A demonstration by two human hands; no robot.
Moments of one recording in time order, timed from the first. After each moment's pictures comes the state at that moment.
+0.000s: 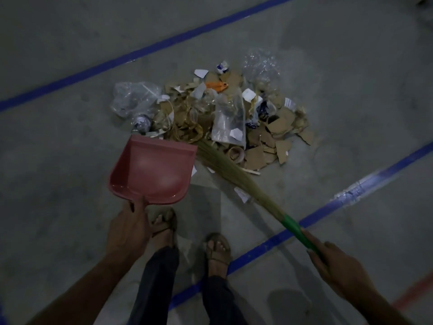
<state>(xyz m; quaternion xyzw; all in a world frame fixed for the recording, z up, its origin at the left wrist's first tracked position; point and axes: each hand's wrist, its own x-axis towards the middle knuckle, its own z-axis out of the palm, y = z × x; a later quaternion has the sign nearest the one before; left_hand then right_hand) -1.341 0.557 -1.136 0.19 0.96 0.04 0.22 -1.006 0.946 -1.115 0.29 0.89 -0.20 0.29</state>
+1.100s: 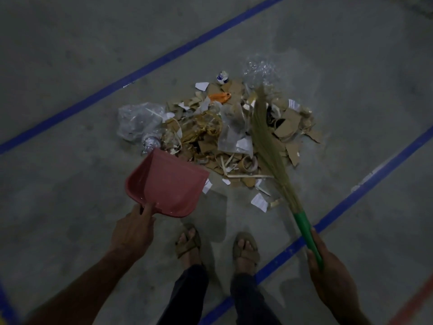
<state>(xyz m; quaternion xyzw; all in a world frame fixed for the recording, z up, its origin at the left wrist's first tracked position) -1.474 0.510 -1.171 0.32 0.91 -0.02 0.27 -1.107 0.817 -1.119 0.52 0.80 -0.25 0.15</state>
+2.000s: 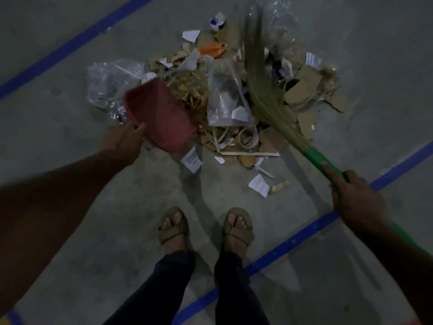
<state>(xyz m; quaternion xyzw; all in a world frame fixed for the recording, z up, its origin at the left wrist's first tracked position) -1.414 0.609 -1.325 0.12 0.93 0.01 0.34 -1.140 1.003 -1.240 0.33 0.91 -0.07 0.25</state>
